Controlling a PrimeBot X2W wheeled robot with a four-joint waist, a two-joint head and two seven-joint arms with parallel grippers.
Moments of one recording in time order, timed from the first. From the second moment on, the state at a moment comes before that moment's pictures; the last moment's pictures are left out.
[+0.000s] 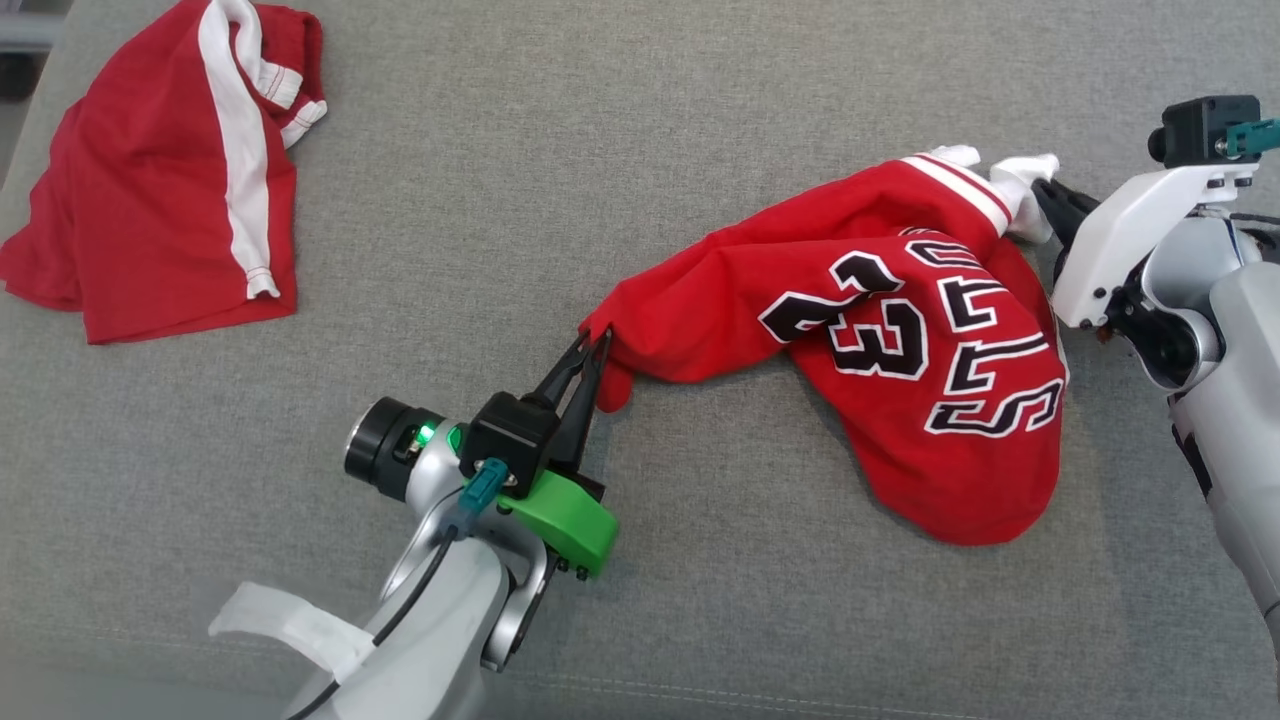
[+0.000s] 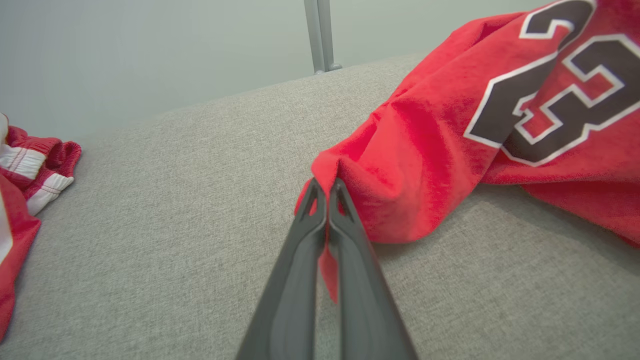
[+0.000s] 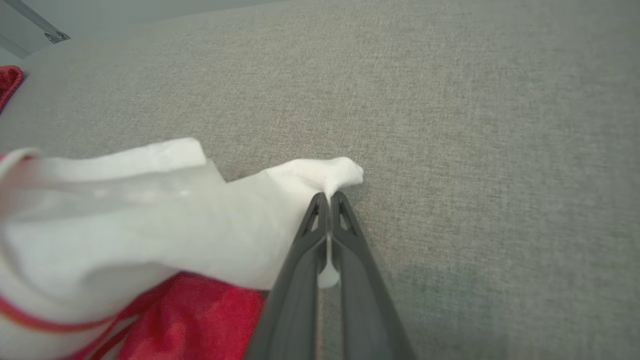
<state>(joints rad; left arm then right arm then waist) -0.42 0.05 -0.67 0.34 -0.27 0.12 -0.25 -0.69 -0.32 0.31 0.70 0.54 0.12 0.29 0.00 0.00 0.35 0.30</state>
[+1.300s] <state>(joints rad) -0.46 0.19 -0.28 -0.14 -0.23 0.12 -0.26 -0.72 -0.41 0.26 0.03 0.53 0.12 -0.27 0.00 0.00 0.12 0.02</state>
